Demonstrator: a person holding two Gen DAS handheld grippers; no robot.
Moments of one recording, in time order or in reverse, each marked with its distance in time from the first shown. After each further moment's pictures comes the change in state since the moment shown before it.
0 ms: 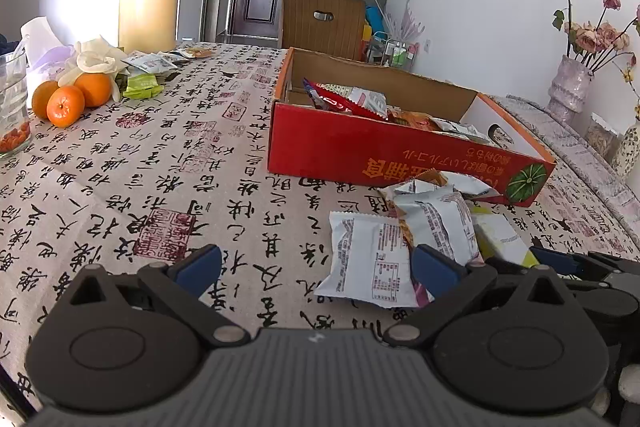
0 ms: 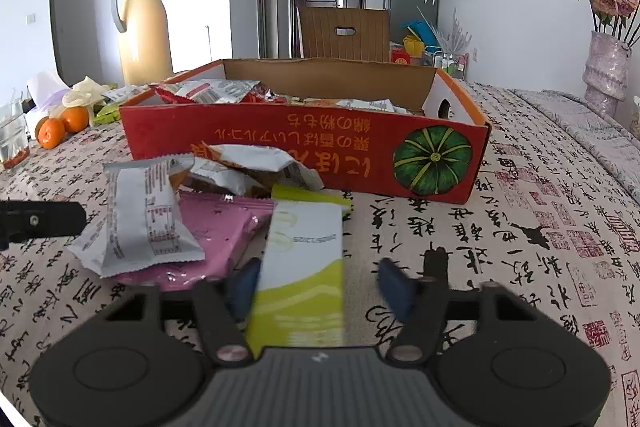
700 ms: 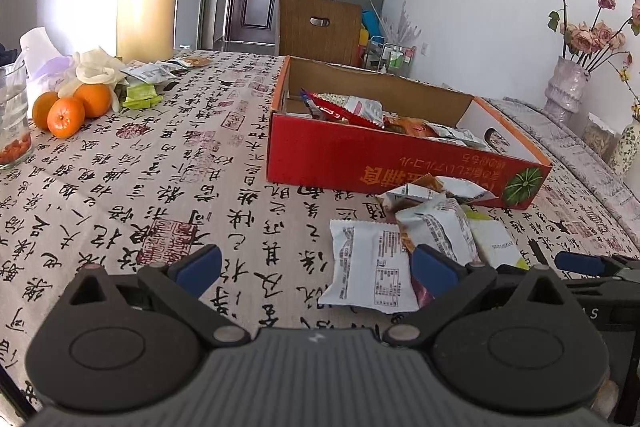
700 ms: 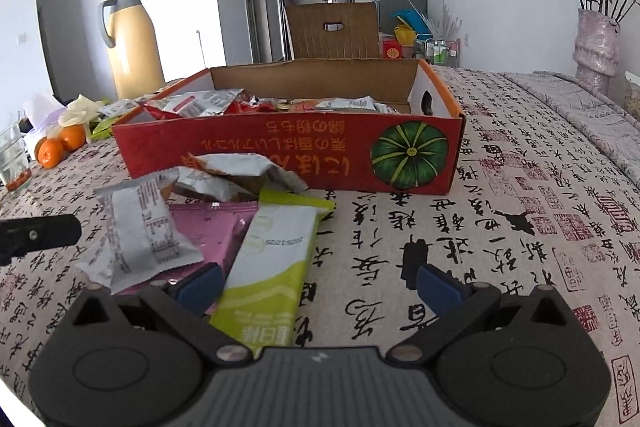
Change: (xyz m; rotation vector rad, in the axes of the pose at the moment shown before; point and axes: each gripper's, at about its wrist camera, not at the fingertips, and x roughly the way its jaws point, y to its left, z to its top) left arm -0.005 -0.001 0.002 0.016 -0.016 -0.004; right arm -0.010 -0.016 0.004 0.072 0.019 0.014
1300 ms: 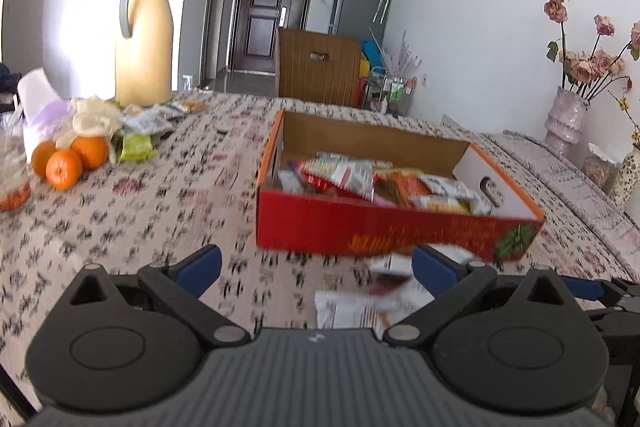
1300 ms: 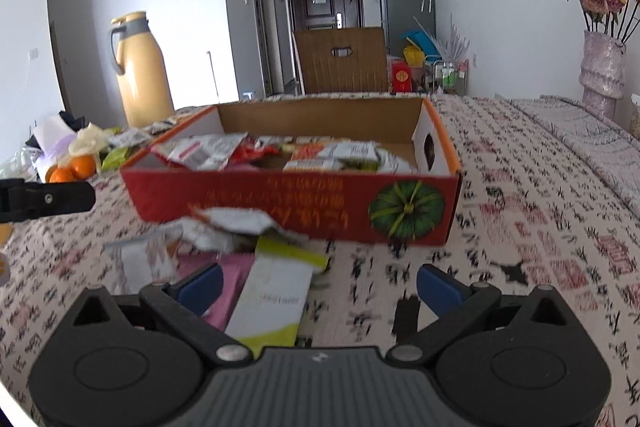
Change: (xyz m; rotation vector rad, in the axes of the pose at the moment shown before) left arm -0.004 -0.012 0.034 0.000 -0.087 0.009; right arm -0.007 -0.009 0.024 -0.008 -0.061 0.036
